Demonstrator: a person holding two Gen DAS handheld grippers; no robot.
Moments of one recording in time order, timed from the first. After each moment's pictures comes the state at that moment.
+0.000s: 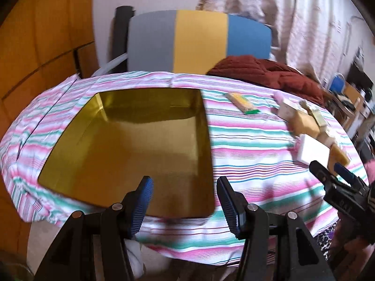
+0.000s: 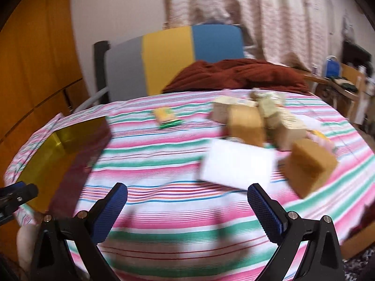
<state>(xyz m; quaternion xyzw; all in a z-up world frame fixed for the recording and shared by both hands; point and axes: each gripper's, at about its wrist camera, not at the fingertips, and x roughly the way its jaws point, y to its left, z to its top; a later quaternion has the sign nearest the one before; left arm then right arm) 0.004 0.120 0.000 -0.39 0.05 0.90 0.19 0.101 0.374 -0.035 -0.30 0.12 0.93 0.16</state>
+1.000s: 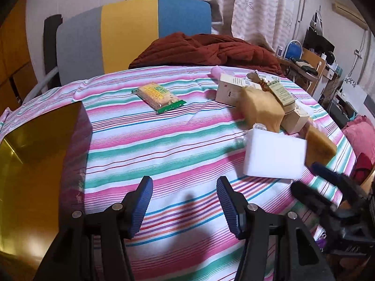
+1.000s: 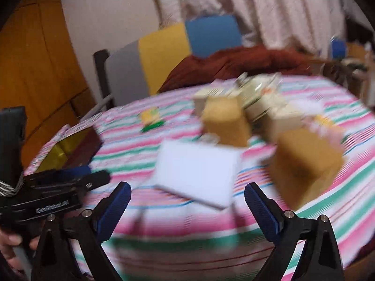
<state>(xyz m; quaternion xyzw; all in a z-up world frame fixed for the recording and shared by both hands) -0.032 0.275 -0.040 -0.40 0.11 0.85 0.32 0.106 0.445 -0.052 -0.29 0.16 0.94 0.13</state>
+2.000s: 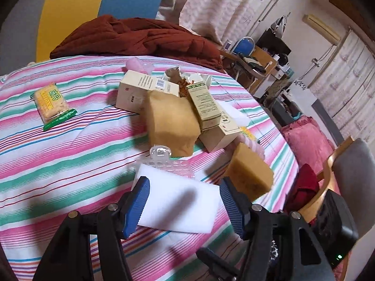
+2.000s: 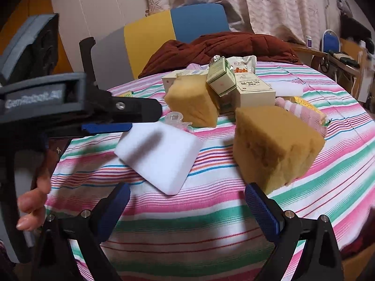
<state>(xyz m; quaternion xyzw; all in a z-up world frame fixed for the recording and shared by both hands) -0.035 0.382 -0.034 -0.46 0.04 0.74 0.48 0.117 0.469 -0.078 -0.35 0.16 0.92 0.13</state>
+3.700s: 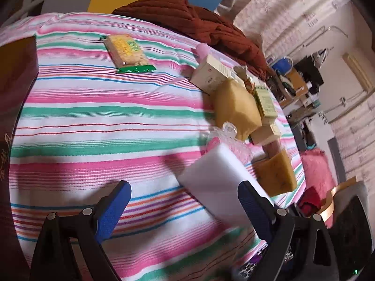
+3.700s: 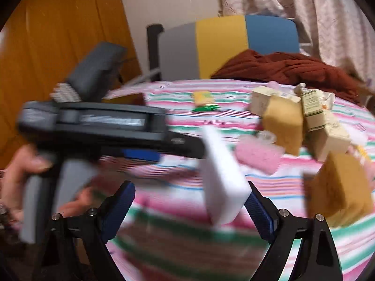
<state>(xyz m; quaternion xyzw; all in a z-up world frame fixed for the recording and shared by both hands) -0.053 0.299 -0.063 -0.55 -0.05 0.74 0.38 0.106 0.400 -0.058 -0.32 0.08 0.94 -0.05</state>
